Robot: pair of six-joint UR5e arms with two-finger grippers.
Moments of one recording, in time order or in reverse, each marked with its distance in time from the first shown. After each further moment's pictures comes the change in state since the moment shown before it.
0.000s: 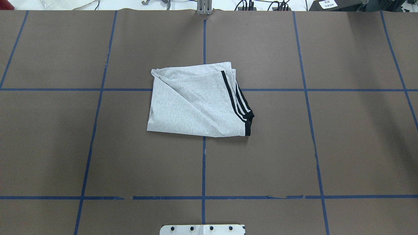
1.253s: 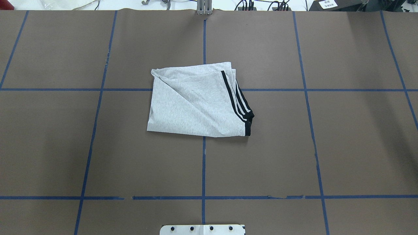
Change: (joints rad) left arm -0.071 0.097 -0.043 -0.029 -0.069 -0.152; right arm 0.003 -0.113 0.088 0.002 0.009 0.008
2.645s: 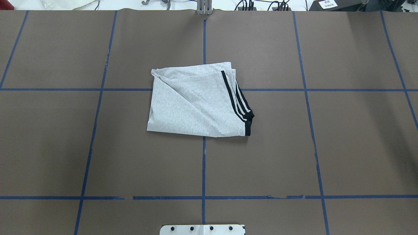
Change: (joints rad) left arm -0.006 0.013 -0.005 -0.001 0.035 0.008; right arm -0.004 -0.036 0.024 -0.001 0.057 0.002
